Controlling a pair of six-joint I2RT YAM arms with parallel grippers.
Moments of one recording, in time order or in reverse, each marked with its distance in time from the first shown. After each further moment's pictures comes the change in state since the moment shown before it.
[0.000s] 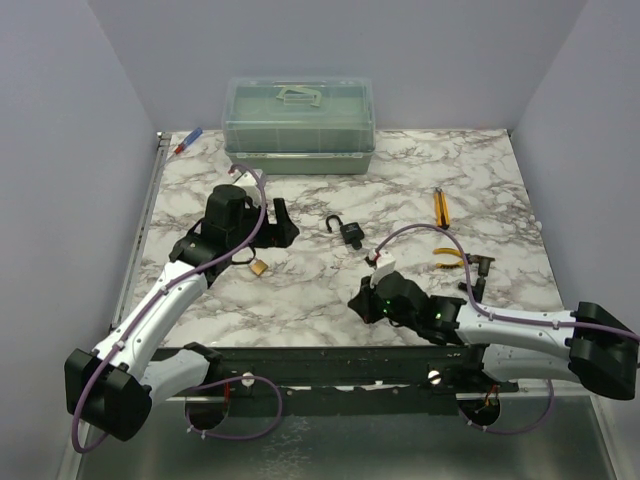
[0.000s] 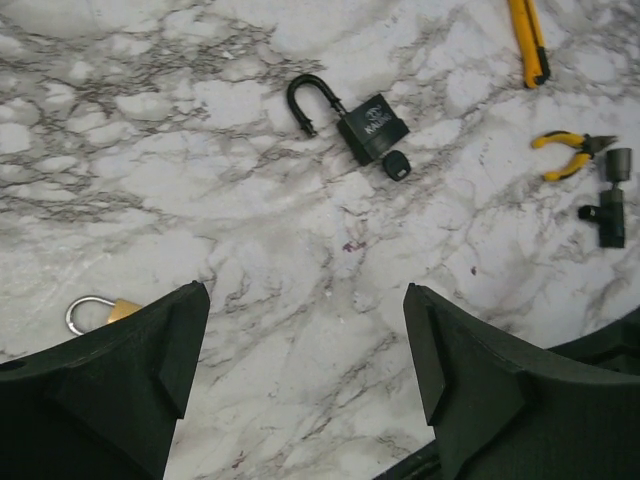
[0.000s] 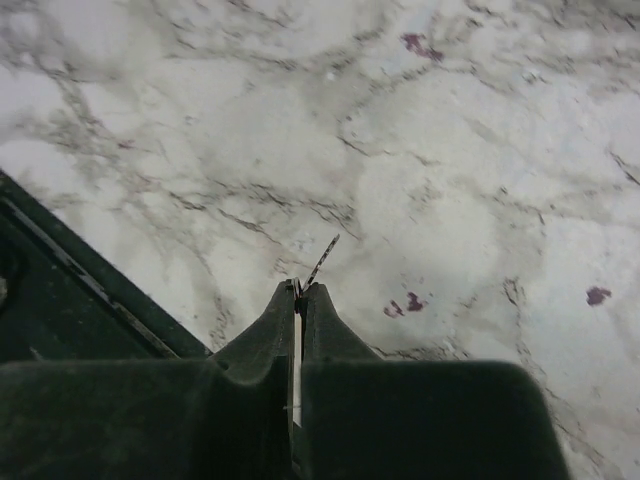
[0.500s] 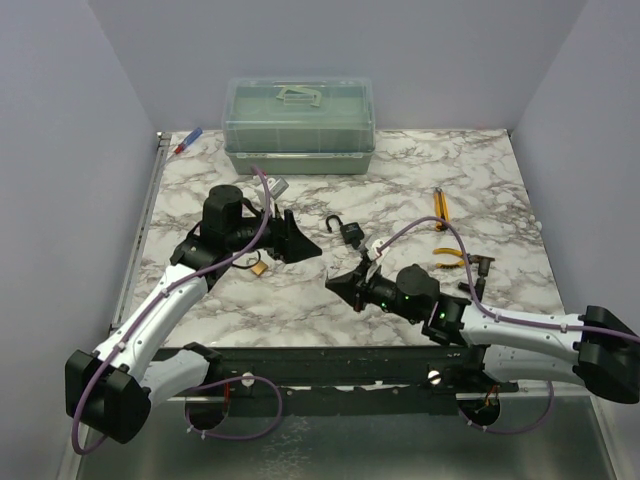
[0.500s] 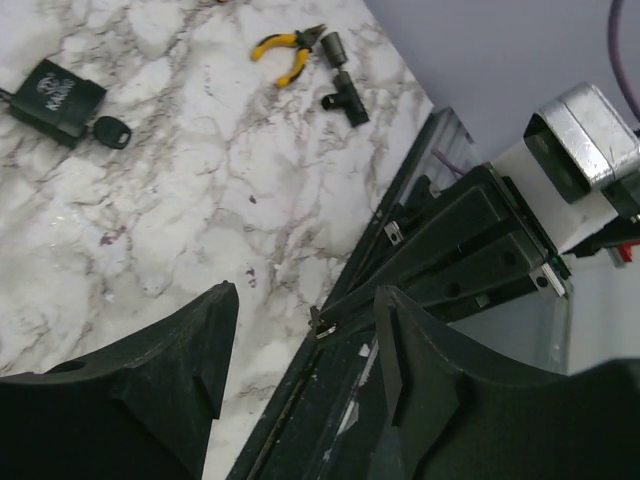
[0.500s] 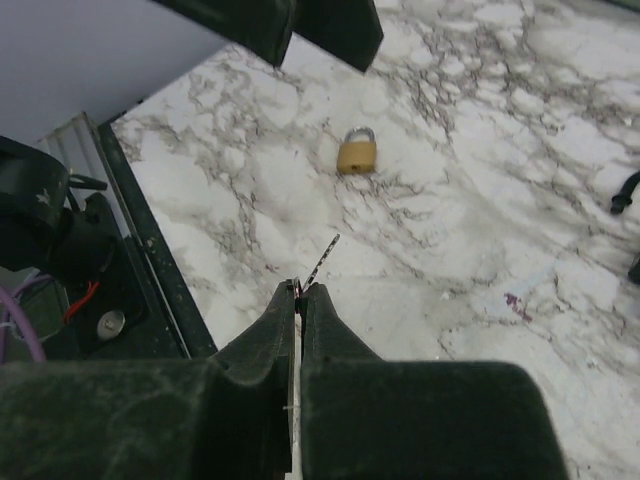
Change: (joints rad) left arm 0.001 -0.011 -0.039 0.171 0.618 -0.051; right arm 0.000 -0.045 -0.013 0.452 -0.187 -0.330
